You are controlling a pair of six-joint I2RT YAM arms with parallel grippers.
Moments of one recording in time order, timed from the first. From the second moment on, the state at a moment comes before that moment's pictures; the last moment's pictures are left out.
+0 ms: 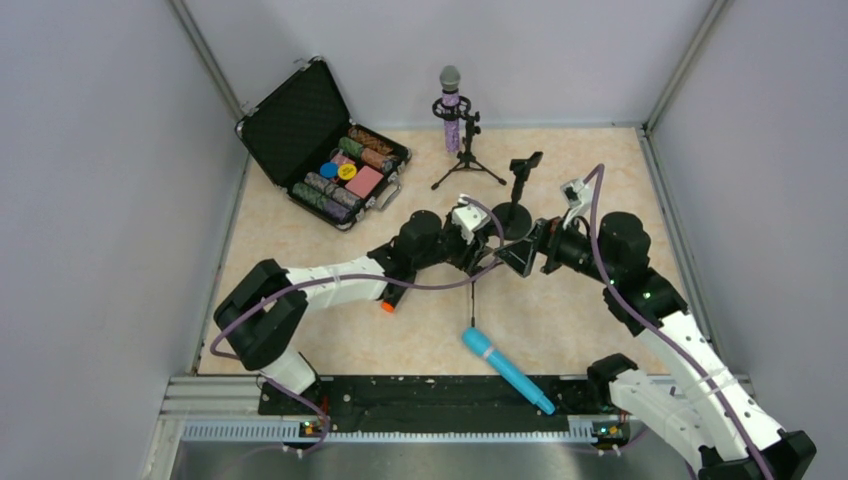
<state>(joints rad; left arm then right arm) -0.85 1.60 0.90 0.47 0.19 0.06 0.41 0.74 0.75 -0.27 -0.44 0.46</state>
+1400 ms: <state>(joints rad) -0.81 1.28 0.74 0.14 -0.03 -0.29 0.61 0.93 0.70 -0.42 -0.40 0.42</state>
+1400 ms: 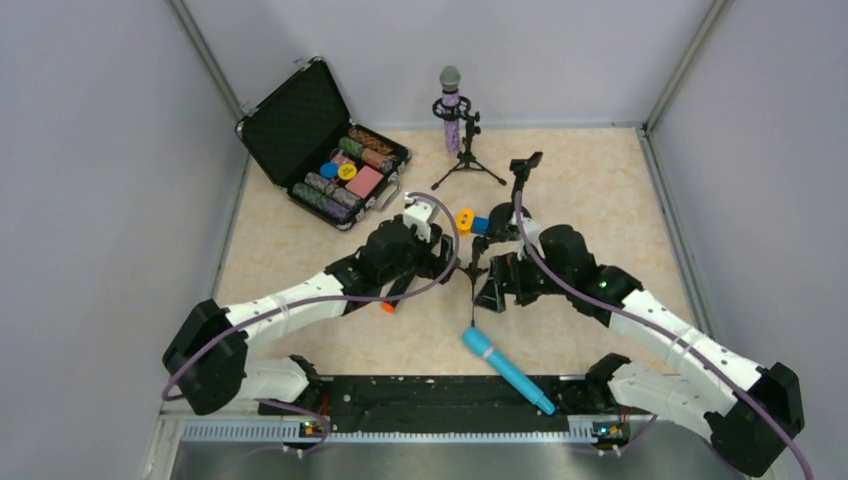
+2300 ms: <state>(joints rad) -0.49 1.05 0.69 0.03 0.11 -0.59 1.27 1.44 0.79 -0.57 0.24 0.48</state>
